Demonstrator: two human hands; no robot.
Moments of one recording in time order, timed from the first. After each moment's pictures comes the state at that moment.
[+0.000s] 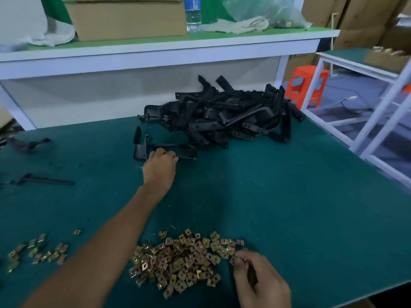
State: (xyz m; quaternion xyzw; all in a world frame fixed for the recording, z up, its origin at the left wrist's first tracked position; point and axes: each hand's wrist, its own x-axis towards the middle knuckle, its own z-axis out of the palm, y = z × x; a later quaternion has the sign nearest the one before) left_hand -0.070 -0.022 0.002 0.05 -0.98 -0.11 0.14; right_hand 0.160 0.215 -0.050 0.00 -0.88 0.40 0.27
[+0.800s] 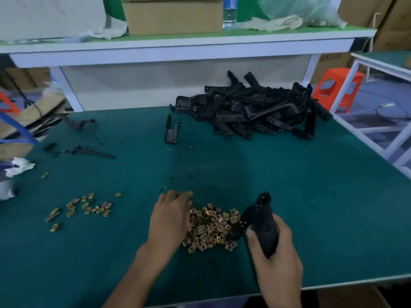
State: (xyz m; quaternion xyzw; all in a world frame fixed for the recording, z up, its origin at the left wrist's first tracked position) left_hand 0.131 -0.011 -0.012 0.07 -0.98 -0.18 0.09; right_hand 0.179 0.212 -0.037 -0.08 -0.84 0.52 0.16
